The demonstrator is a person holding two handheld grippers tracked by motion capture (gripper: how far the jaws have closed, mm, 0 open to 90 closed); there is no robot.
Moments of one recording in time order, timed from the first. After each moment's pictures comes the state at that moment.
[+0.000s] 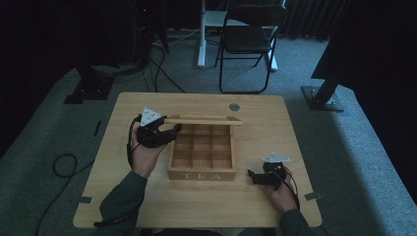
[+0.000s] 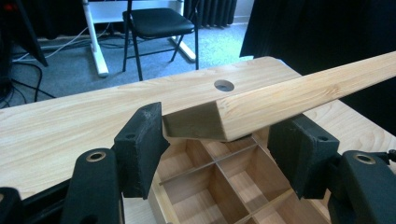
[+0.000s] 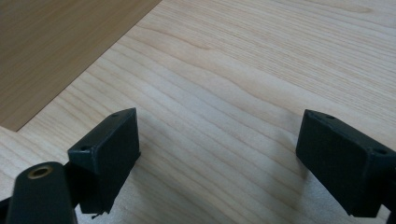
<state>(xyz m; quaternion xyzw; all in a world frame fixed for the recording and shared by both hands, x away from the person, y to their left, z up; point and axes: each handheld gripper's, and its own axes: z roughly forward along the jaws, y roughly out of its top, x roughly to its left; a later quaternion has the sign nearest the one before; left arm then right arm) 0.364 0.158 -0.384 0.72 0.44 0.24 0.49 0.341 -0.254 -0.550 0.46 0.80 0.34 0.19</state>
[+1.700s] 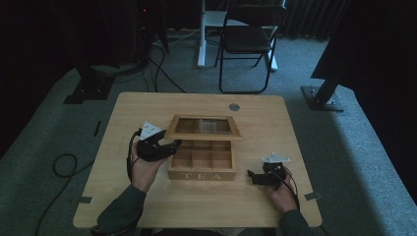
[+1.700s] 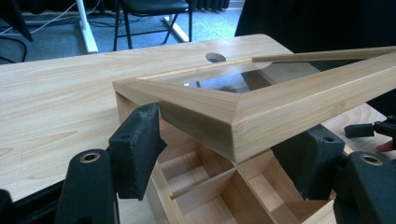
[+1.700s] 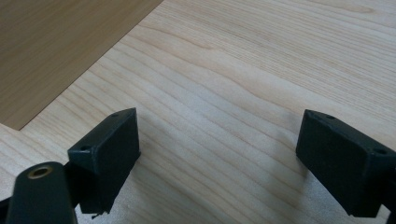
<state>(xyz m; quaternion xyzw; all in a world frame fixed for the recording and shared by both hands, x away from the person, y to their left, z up) 0.340 0.161 -0.414 0.72 0.45 0.20 0.48 0.341 -0.253 -0.550 0.46 0.80 0.34 0.19</state>
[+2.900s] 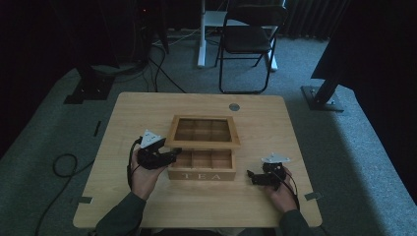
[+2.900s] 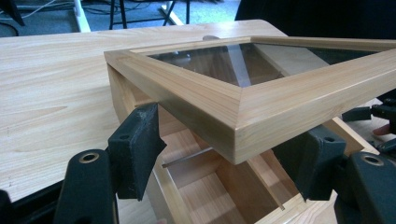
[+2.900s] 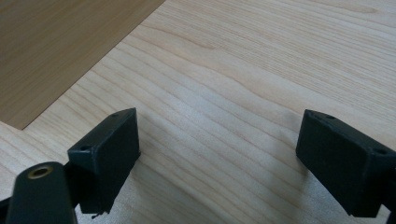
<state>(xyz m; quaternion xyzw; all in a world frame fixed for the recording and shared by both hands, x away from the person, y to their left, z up) 0.327 0.162 -0.434 0.73 0.46 0.19 0.47 0.340 -0.252 -0.550 0.45 0.80 0.34 0.19</state>
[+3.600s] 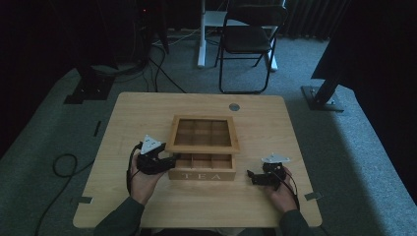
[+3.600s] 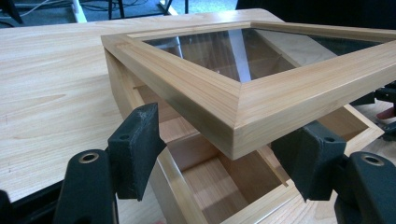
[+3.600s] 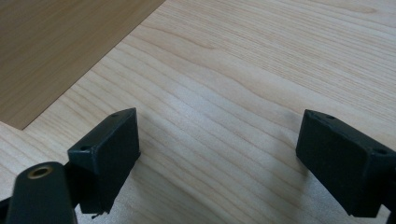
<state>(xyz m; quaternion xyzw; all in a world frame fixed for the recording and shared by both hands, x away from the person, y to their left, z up) 0.318 0.164 -0.447 0.74 0.45 0.19 0.46 0.340 -0.252 -0.550 0.46 0.80 0.34 0.19</state>
